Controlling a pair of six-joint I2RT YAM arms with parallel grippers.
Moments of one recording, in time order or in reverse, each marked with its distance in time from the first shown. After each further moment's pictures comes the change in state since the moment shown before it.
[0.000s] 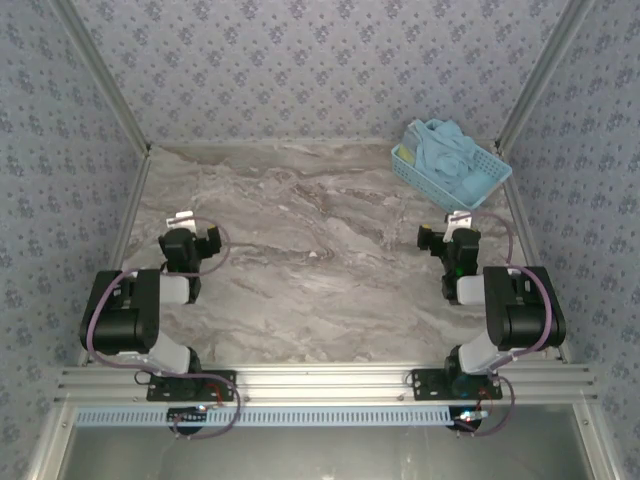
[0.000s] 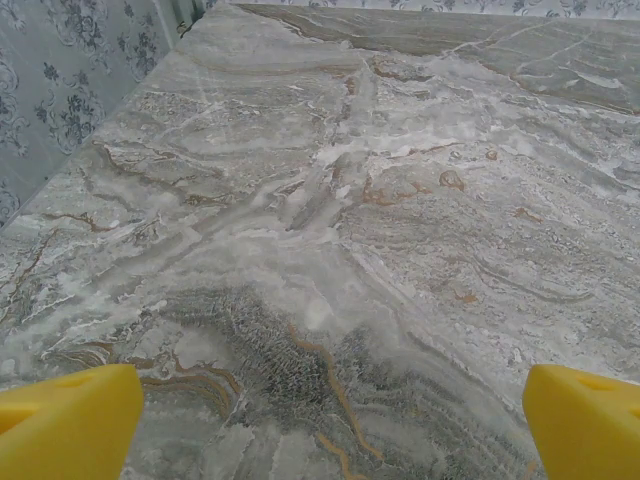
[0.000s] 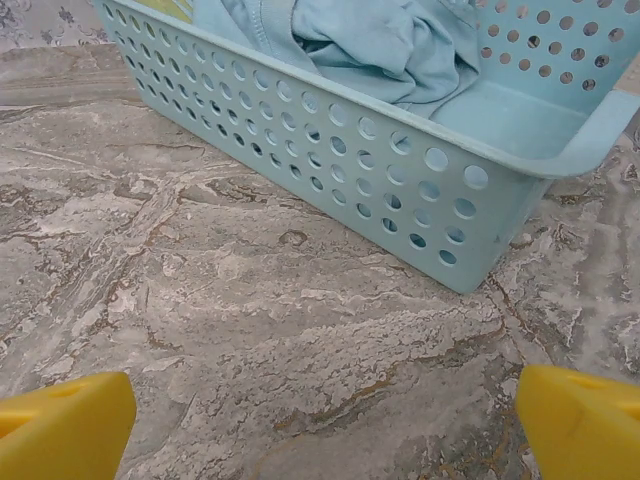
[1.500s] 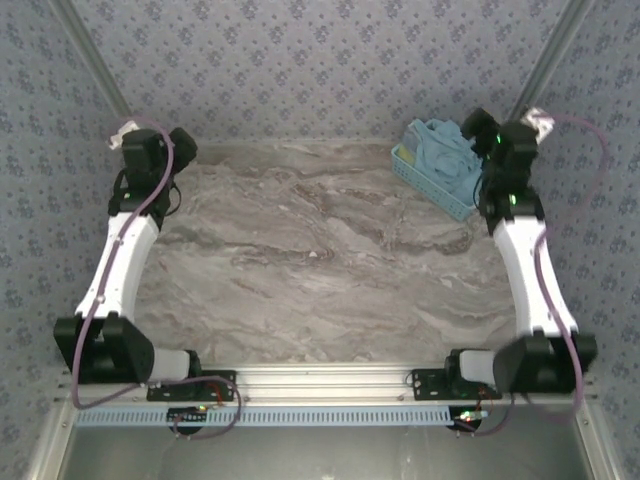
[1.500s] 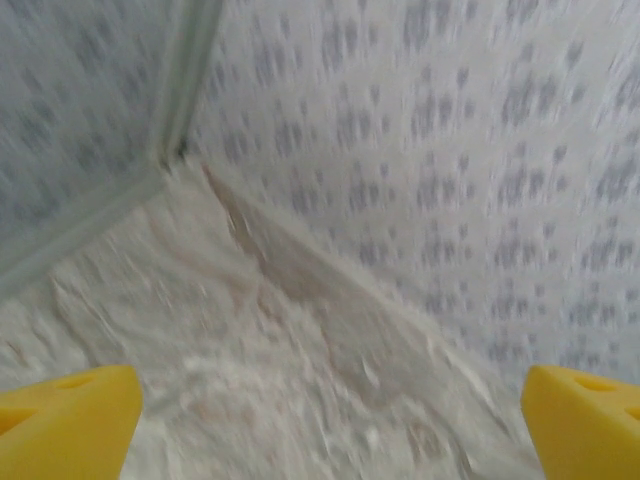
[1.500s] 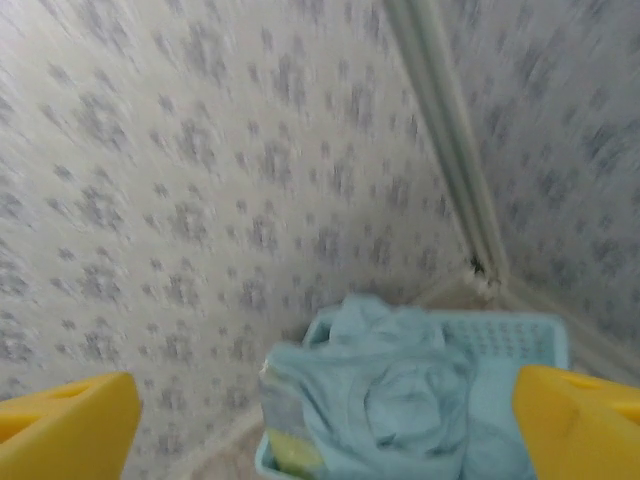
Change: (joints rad) left arm -0.034 -0.146 0.935 -1.098 0.025 -0.579; right arm -0.007 -0.172 1.044 -1.070 0.179 0.504
